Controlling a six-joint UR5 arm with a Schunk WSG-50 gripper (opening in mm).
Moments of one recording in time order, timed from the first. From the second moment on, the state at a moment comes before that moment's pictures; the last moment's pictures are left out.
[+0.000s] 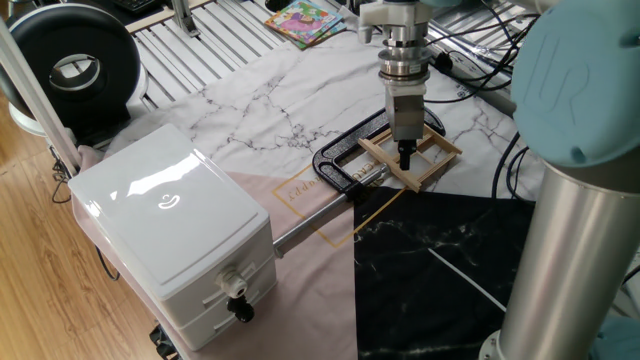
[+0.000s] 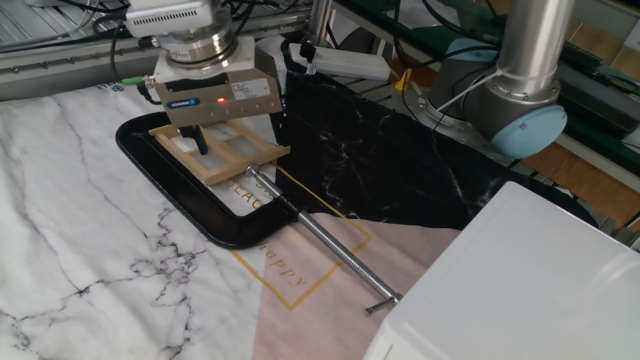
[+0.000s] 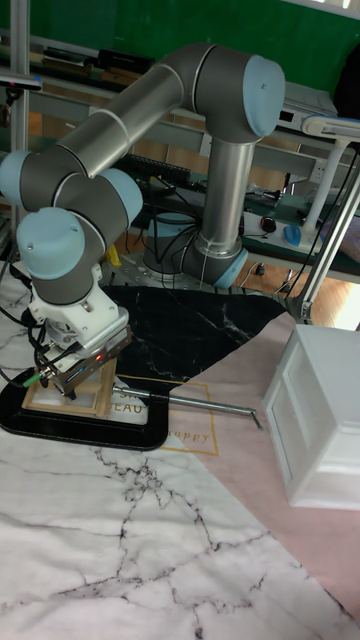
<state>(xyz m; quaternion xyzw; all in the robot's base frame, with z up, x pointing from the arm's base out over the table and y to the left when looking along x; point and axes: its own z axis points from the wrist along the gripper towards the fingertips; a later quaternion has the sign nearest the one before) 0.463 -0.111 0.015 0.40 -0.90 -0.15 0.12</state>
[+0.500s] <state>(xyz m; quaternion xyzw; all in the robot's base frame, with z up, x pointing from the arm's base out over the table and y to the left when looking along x) 0.461 -0.116 0.014 0.40 -0.89 -0.15 0.13</state>
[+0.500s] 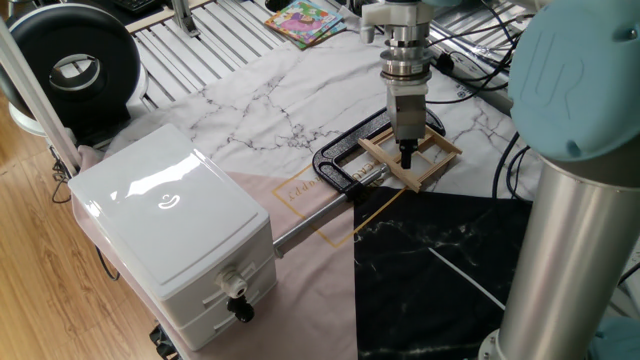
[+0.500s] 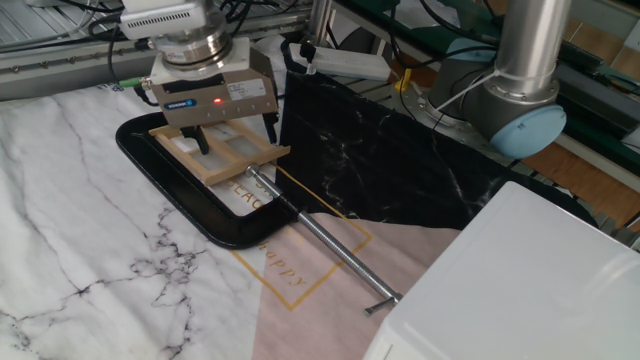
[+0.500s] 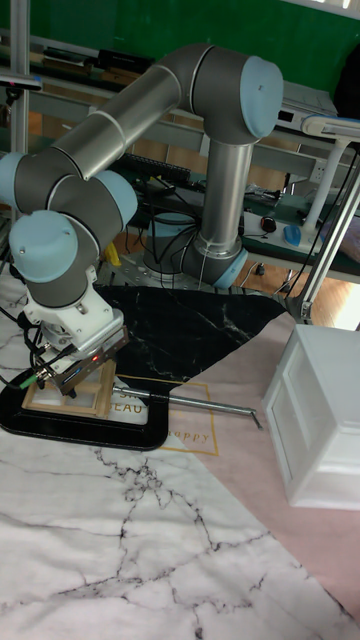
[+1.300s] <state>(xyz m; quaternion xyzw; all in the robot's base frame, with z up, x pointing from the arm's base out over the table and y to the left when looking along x) 0.463 -0.137 0.012 0.40 -0.90 -0.10 0.15</state>
